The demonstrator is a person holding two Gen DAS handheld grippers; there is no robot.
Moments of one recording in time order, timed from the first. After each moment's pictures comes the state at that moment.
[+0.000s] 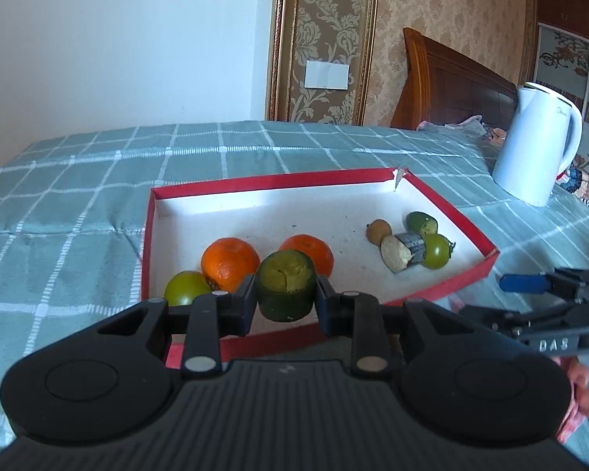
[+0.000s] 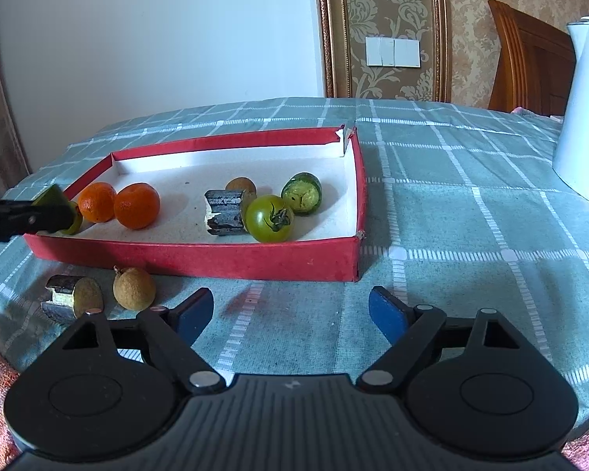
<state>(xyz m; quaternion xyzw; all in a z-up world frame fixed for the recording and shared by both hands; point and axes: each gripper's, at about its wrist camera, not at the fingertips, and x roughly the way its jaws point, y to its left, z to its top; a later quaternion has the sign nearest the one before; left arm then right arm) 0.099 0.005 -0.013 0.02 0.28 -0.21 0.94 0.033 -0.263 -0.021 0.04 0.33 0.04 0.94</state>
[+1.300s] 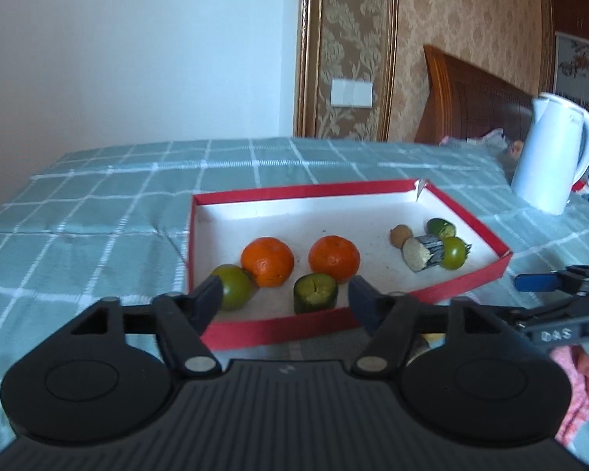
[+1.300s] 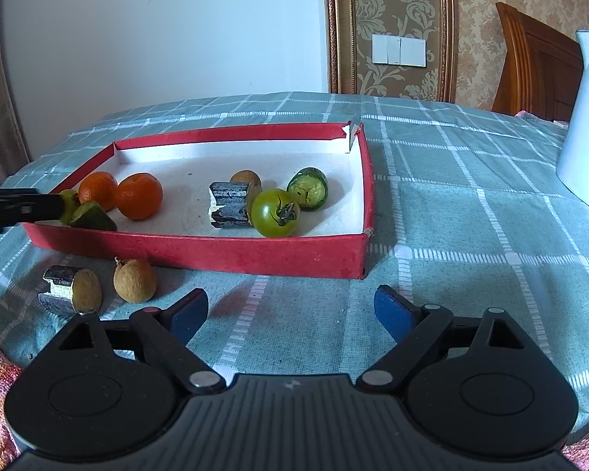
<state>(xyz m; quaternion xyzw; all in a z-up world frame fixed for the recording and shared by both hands) 0.059 0.026 -0.009 0.02 0.24 -0.17 0.96 0.036 -0.258 -0.024 0.03 0.33 0.04 0.94</state>
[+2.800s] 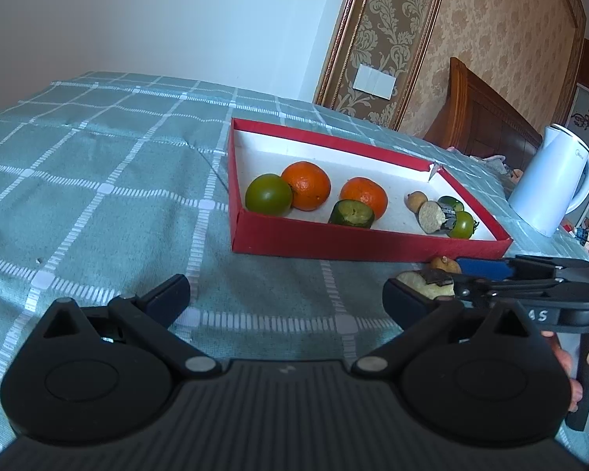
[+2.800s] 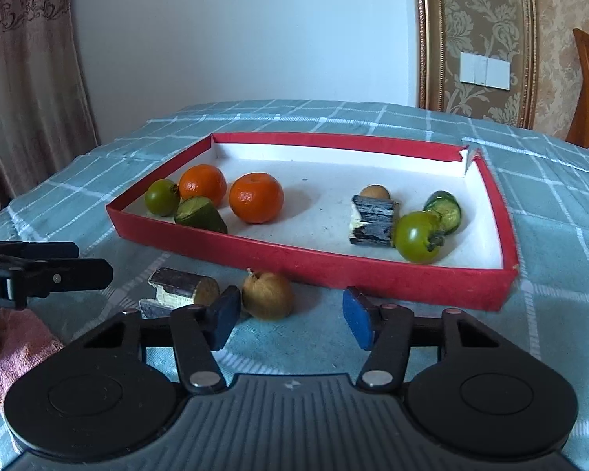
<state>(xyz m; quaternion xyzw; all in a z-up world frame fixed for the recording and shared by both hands) 0.048 0.074 -0.052 -0.08 0.29 -0.17 0.94 0.042 -0.193 -0.019 0.00 0.32 0.15 0.94</state>
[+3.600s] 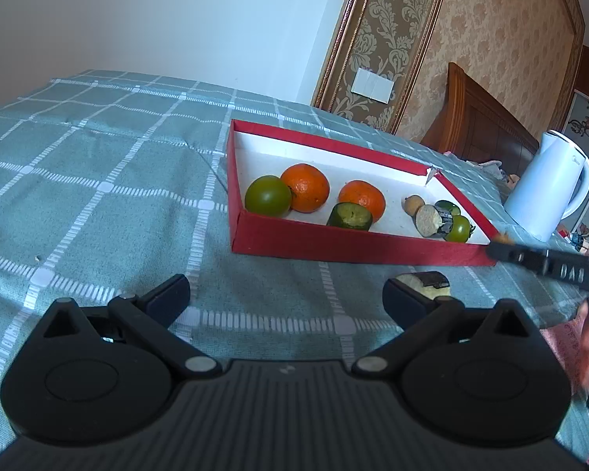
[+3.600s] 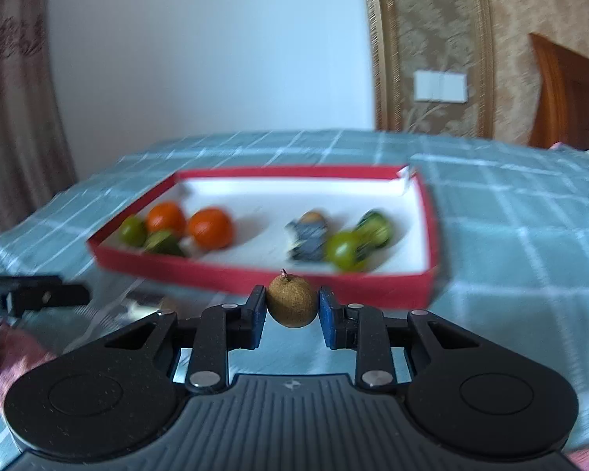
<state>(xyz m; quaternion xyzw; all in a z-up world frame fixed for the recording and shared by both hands) 0.046 0.076 -0.051 -0.09 0.29 -0.17 0.94 0.023 -0.243 0.003 0.04 0.28 0.09 0.96</state>
